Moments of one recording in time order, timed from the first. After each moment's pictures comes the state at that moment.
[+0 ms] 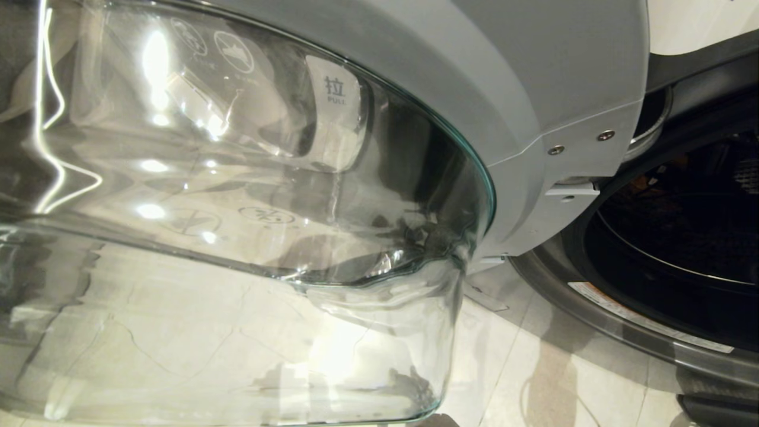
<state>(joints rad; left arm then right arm) 0.00 0.00 0.00 -0.10 -0.01 0.10 -0.35 2.41 -1.95 -0.45 -0.30 0.24</state>
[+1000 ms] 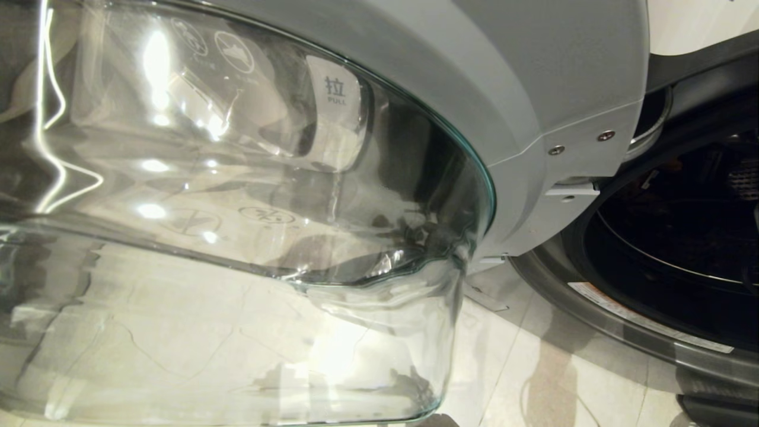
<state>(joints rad) 0.00 0.00 0.00 -0.10 -0.01 0.10 -0.35 2.44 -1.95 -0.48 -0.25 0.24</state>
